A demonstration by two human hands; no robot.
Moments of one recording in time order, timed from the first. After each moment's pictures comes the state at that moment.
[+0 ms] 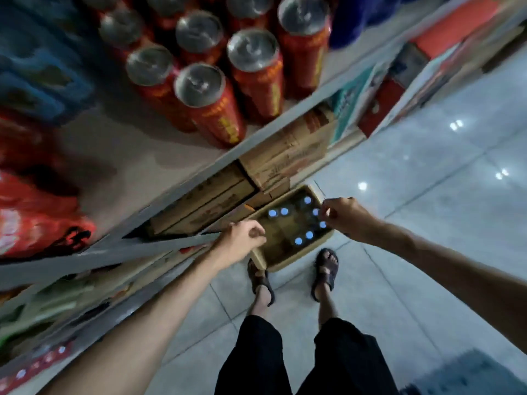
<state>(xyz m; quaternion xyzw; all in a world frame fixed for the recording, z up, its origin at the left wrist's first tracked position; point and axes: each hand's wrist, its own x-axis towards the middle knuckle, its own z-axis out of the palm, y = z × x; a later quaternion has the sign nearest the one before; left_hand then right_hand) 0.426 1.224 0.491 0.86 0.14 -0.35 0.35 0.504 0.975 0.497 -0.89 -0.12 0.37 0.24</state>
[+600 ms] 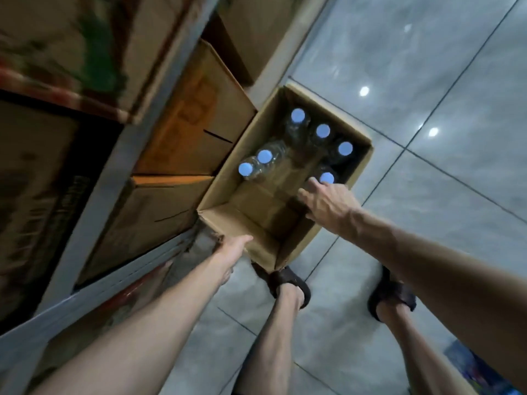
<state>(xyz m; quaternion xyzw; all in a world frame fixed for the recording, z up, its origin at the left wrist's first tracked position) 0.379 1.226 0.039 0.72 0.42 -0.48 0.28 0.395 1.010 -0.001 -0.92 -0.14 0.35 0.06</state>
